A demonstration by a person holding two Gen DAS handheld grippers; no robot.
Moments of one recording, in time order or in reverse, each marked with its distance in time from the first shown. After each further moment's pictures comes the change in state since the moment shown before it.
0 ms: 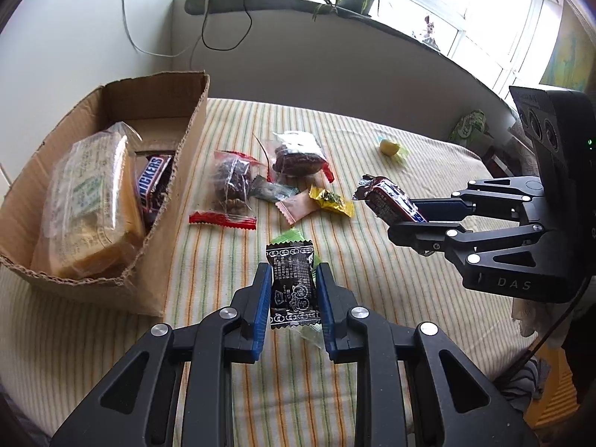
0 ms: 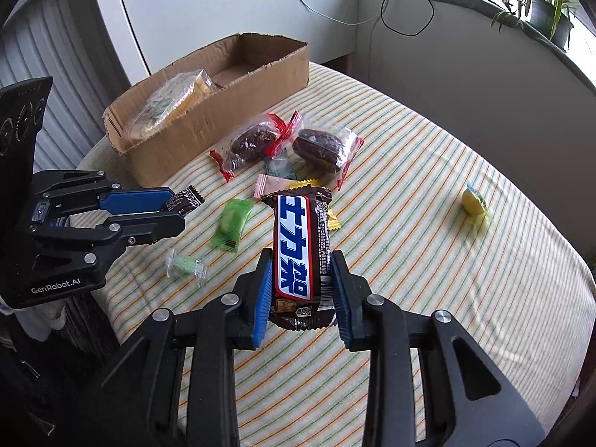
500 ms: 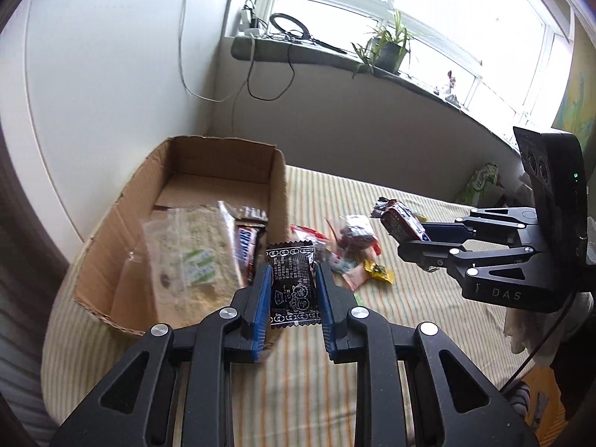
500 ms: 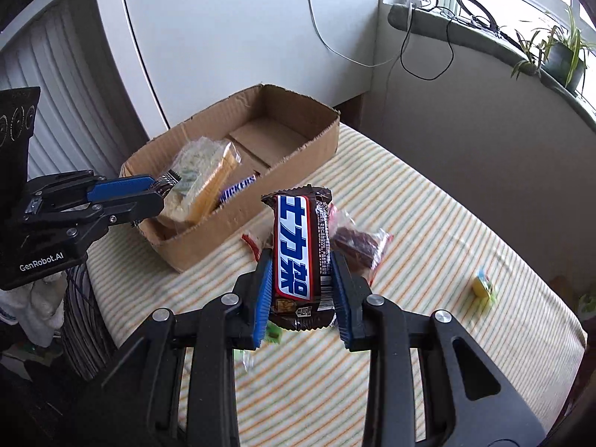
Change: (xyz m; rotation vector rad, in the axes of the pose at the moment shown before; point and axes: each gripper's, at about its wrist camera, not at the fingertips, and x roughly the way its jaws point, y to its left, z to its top) left arm -0.059 0.068 0.033 -0.078 -0.153 0.060; right arm -0.008 0.037 0.079 -0.038 -0.077 0.004
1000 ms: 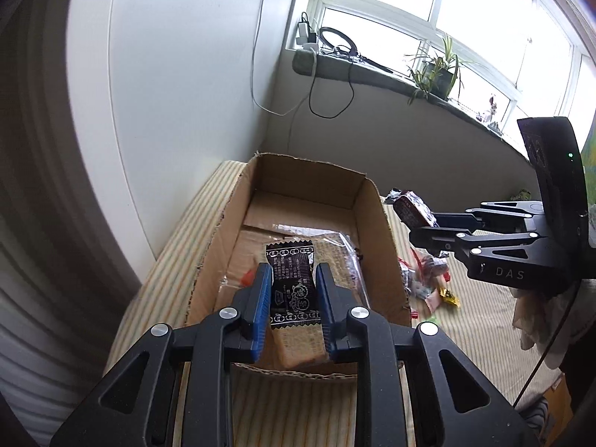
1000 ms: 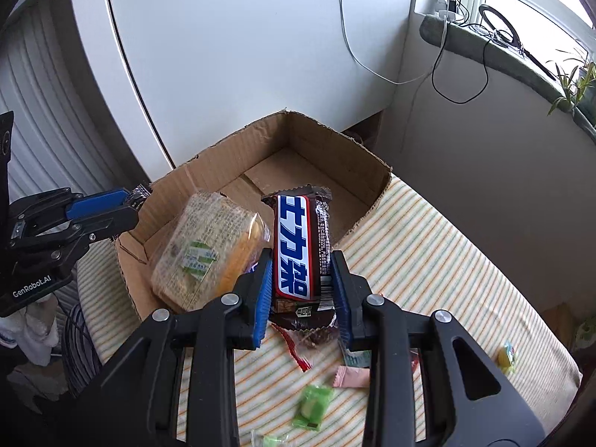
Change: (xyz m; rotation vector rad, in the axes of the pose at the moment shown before) left arm -0.011 0.078 0.010 -0.061 -0.041 0.102; right arm 0.061 0.039 0.074 -0.031 0.018 -0.003
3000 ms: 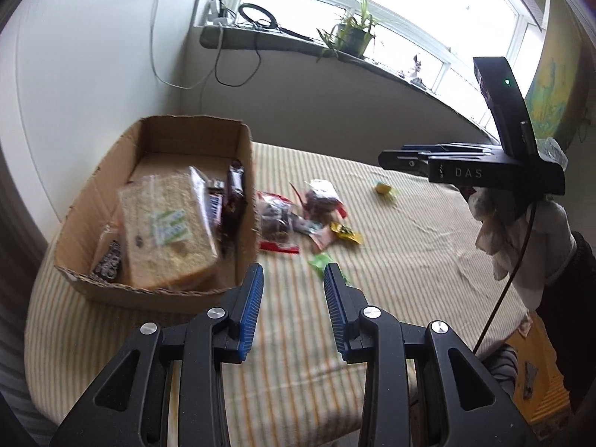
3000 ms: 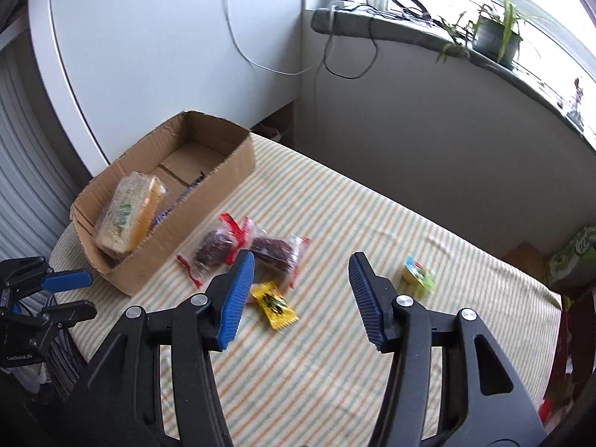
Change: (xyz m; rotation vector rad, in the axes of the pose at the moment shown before) left arm -0.011 -0.093 -0.051 0.135 0.108 -0.254; right arm -0.086 -0.093 -0.089 0.207 -0.040 -0.196
